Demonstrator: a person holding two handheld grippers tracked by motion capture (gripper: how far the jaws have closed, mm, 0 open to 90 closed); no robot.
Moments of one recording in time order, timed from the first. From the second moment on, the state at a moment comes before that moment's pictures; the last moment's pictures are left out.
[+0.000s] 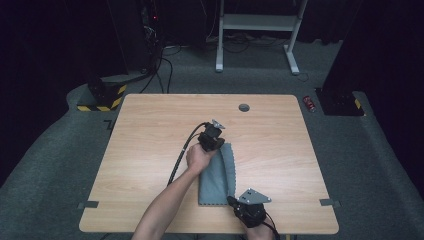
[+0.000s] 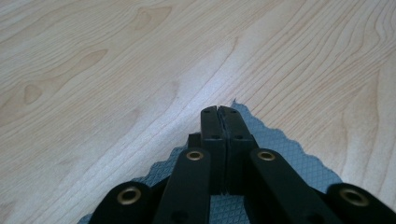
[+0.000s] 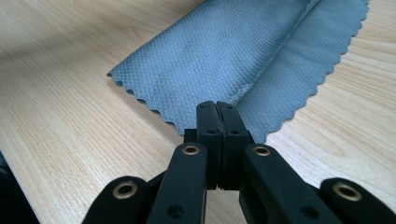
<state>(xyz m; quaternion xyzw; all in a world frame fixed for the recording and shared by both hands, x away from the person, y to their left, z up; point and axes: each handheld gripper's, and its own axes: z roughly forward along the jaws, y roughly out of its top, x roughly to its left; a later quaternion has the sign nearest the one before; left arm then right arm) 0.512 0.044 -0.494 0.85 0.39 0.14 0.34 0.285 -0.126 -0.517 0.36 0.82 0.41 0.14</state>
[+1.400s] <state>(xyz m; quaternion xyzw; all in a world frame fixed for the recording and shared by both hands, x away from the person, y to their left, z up) 0.431 0.100 -0.488 0.83 0.39 0.17 0.37 0.381 -0.143 -0.502 0.42 0.81 0.39 0.15</state>
